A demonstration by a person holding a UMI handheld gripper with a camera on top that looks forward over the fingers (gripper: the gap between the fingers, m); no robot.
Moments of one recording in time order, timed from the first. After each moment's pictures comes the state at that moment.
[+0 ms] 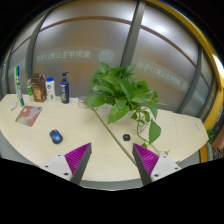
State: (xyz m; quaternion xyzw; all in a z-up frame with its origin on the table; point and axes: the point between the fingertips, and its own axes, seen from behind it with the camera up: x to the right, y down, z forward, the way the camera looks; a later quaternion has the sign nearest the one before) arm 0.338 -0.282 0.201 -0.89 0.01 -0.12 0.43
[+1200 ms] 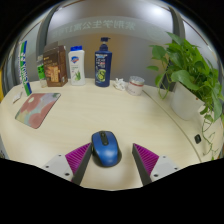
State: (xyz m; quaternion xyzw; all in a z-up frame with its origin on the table) arm 0.117 -0.113 -0.011 -0.92 -0.04 -0.03 0.39
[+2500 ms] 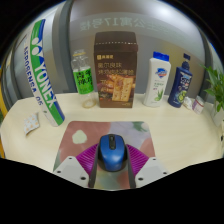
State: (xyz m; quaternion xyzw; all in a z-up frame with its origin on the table) arm -0.228 0.014 -0.005 -0.92 -0.01 0.02 0.40
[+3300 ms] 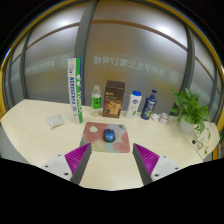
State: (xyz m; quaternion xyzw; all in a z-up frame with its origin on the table) arm -0.239 -0.198 0.189 -0.88 -0.02 -0.06 0.46
